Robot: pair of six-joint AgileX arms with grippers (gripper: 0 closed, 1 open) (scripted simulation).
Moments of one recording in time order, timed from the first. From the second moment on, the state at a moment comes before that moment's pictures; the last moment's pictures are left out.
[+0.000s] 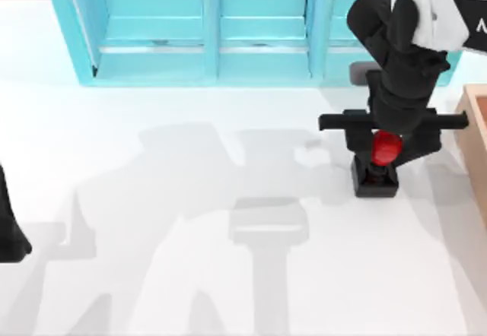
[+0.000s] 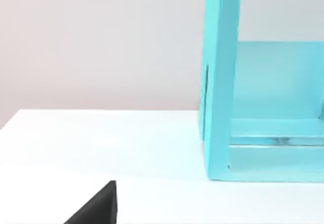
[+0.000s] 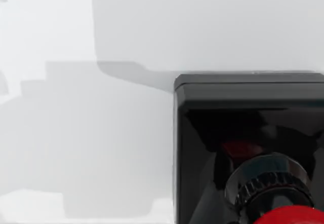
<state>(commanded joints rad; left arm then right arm) 0.00 0.00 0.00 0.00 0.00 0.00 0.39 2.15 1.63 -1.04 0.00 0.41</state>
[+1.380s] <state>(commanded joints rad) 0.00 0.00 0.00 0.00 0.00 0.00 0.39 2.11 1.95 -1.41 0.00 0.41</state>
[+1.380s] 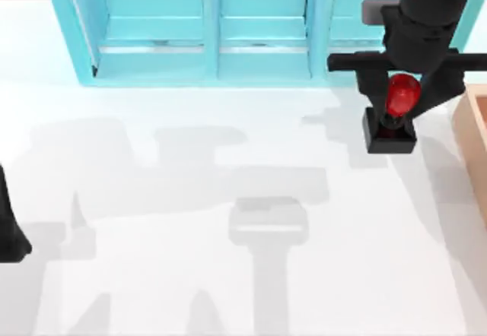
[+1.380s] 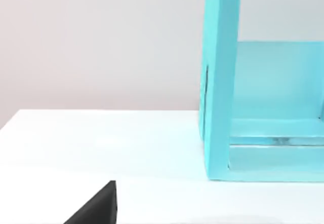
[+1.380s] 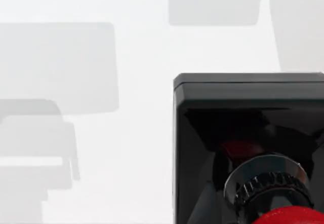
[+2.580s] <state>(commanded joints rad) 0.00 0.00 0.00 0.00 0.00 0.00 -0.30 1.80 1.69 -1.47 0.00 -0.29</state>
